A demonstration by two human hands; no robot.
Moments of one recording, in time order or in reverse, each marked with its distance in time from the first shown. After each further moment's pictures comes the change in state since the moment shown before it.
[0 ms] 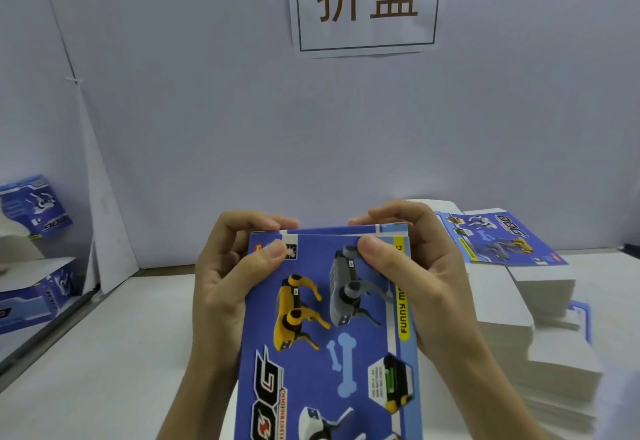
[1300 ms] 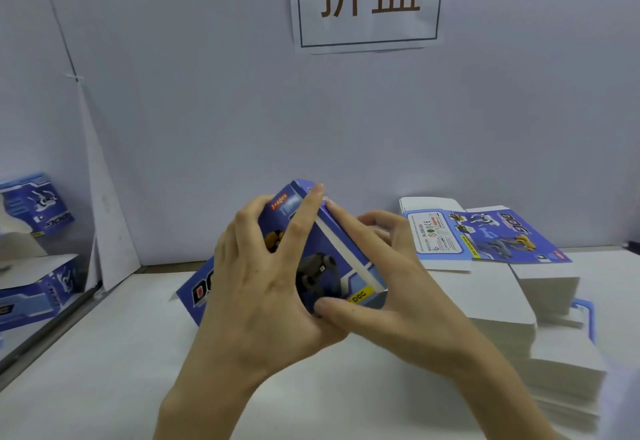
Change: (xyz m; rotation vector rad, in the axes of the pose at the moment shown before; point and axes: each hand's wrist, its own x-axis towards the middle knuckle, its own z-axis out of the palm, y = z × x) left_hand -0.003 -0.009 0.005 1.460 -0.144 0.439; right_hand -0.003 0.005 -0.005 -0.673 -0.306 0.012
